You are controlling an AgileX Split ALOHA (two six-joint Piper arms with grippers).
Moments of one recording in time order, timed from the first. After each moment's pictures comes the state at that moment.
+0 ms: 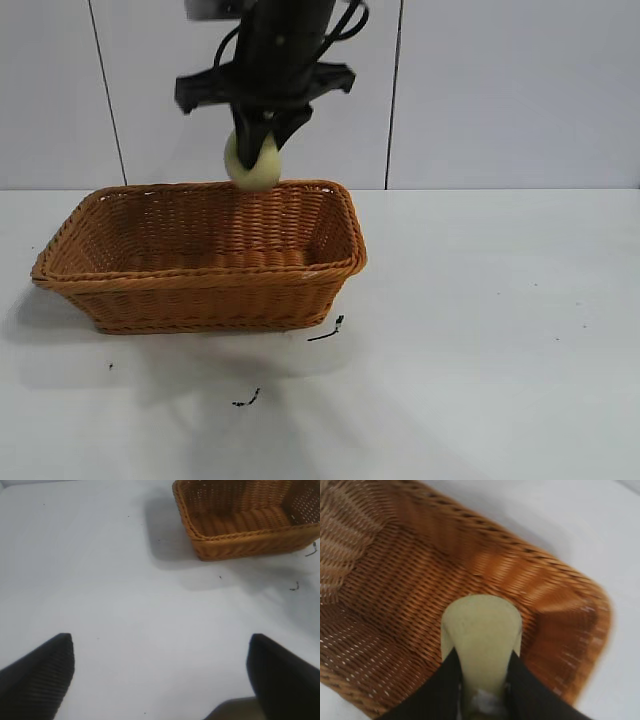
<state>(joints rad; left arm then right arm) -0.04 -0.01 -0.50 0.00 1.07 0.07 0.62 2.39 -2.24 0.01 1.07 0.04</state>
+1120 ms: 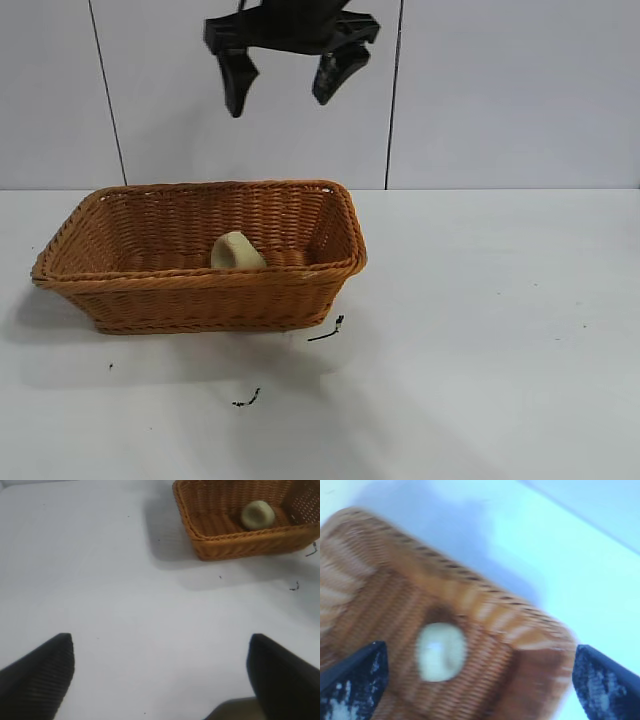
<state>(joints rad) -0.04 -0.01 -0.50 0.00 1.07 0.07 0.46 2.39 -2.48 -0.01 1.21 0.05</state>
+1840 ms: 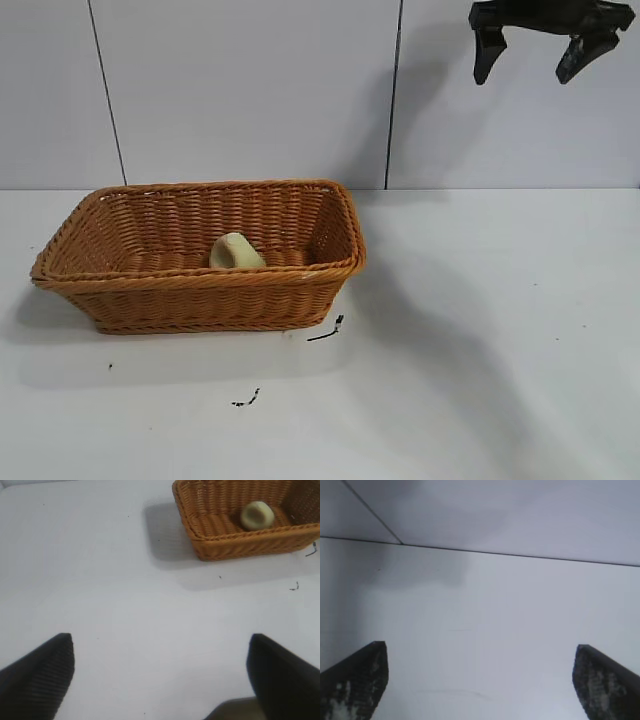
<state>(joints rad) -0.04 -0.01 -0.50 0.00 1.07 0.07 0.04 2.34 -2.48 -0.02 1.21 0.04</state>
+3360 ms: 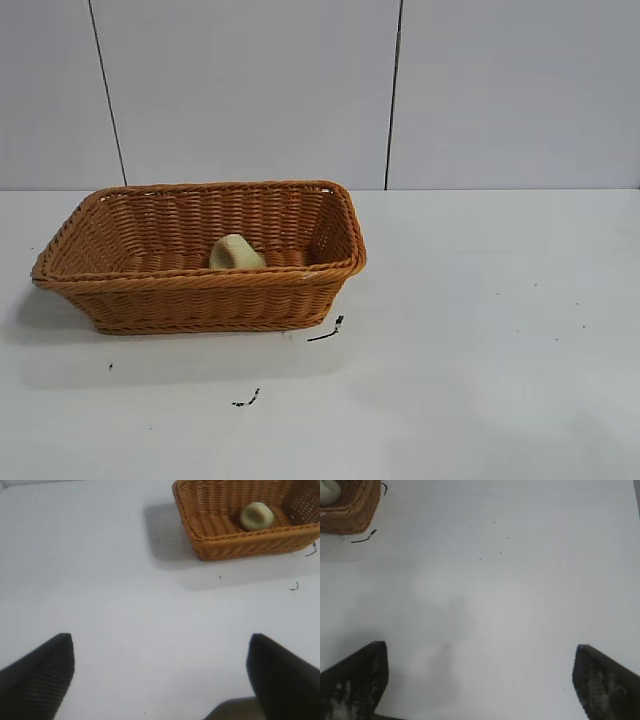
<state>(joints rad) -0.04 -0.01 -0.50 0.00 1.07 0.07 0.04 0.19 -0.50 0.04 1.05 -0.03</state>
